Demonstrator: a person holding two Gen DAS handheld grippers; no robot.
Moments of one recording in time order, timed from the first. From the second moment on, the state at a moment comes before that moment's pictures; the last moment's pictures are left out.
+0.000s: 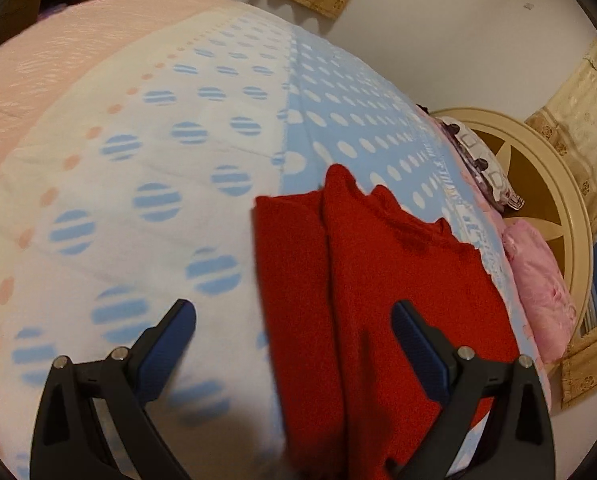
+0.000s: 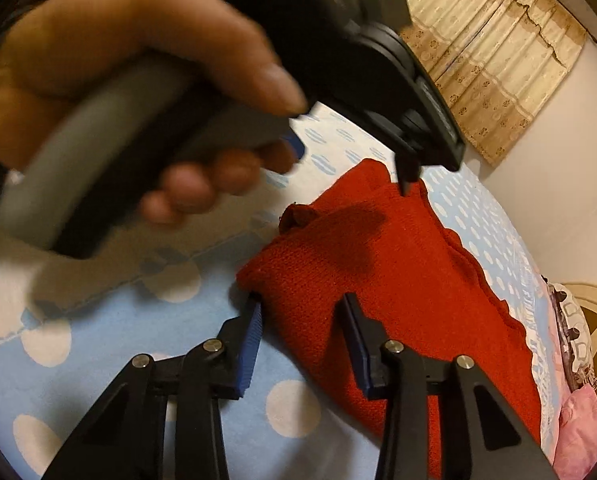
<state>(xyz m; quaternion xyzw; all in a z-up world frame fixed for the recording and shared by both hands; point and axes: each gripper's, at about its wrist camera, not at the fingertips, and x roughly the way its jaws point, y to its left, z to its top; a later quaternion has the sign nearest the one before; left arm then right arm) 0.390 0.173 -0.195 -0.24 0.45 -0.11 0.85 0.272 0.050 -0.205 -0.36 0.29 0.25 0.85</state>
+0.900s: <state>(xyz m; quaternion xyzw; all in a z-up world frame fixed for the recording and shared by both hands) 0.415 0.164 -0.190 -0.25 0.45 -0.17 0.84 0.270 0.034 -0.182 -0.33 0.26 0.23 0.88</state>
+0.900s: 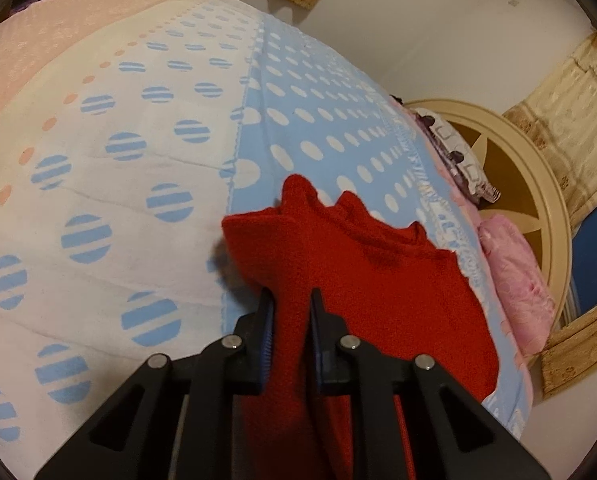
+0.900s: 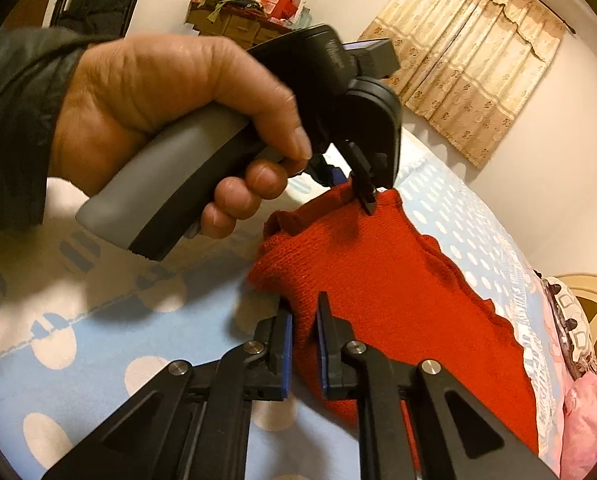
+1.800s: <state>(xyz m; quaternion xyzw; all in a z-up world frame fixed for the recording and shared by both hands) 0.426 0.115 -0.122 -0.32 0.37 -0.23 0.84 0.272 -0.042 -0.125 -0.25 0.23 0.18 0.93</state>
